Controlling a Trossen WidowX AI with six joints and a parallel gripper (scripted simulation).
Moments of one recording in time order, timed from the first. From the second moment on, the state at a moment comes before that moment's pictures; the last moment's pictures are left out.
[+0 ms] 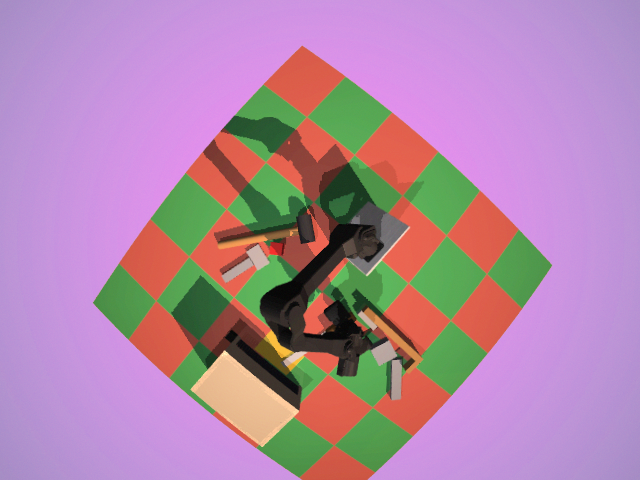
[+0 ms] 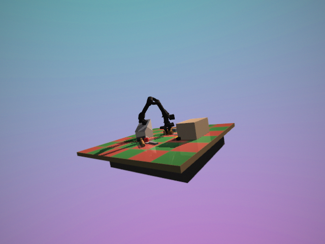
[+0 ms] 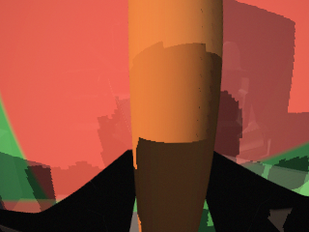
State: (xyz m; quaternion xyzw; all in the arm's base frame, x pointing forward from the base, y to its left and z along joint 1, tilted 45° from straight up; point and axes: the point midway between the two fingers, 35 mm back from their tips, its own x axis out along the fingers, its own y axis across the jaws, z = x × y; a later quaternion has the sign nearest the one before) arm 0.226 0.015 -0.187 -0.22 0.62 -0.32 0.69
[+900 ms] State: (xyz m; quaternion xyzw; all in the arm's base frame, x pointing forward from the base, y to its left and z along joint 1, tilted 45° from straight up) arm 0.225 0.035 -0.204 -0.20 0.61 -0.33 0.69
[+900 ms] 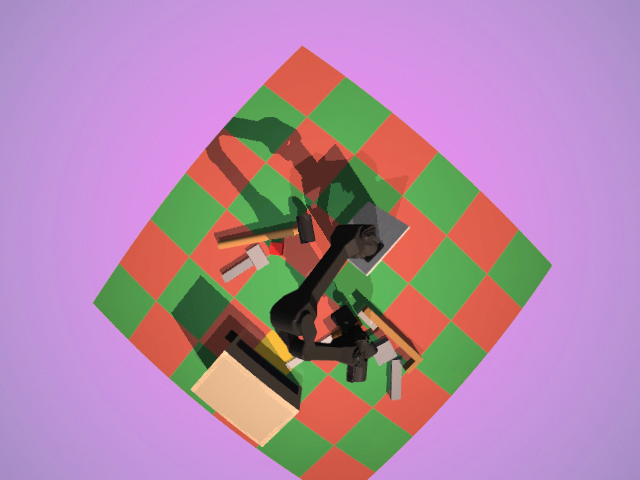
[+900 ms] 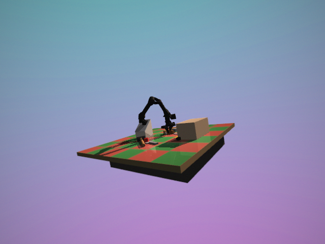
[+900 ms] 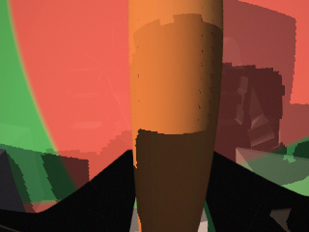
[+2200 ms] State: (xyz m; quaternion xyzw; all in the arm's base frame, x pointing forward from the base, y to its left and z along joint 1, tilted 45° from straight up) arm 0.227 0.040 -0.209 -0.20 0.61 -0.33 0.70
